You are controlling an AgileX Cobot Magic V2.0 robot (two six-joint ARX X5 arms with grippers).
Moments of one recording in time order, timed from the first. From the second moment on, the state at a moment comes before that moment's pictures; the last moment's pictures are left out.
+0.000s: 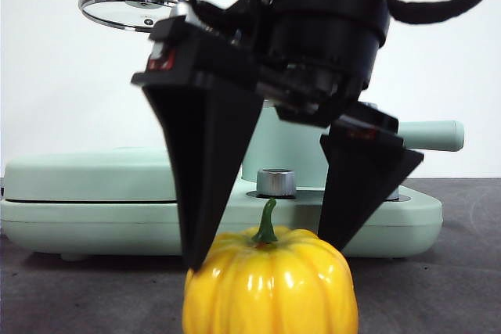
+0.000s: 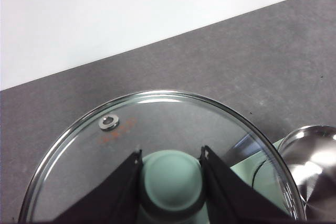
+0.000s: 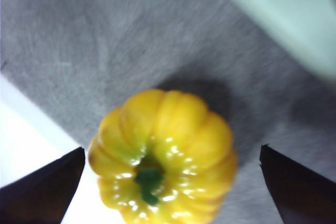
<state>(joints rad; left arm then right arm) -0.28 1.56 1.64 -0.55 0.19 0.09 1.02 1.60 1.05 -0.77 -0.16 0.39</state>
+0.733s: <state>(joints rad) -0.23 1.56 1.64 -0.55 0.19 0.09 0.84 1.70 1.51 -1.14 -0.21 0.39</state>
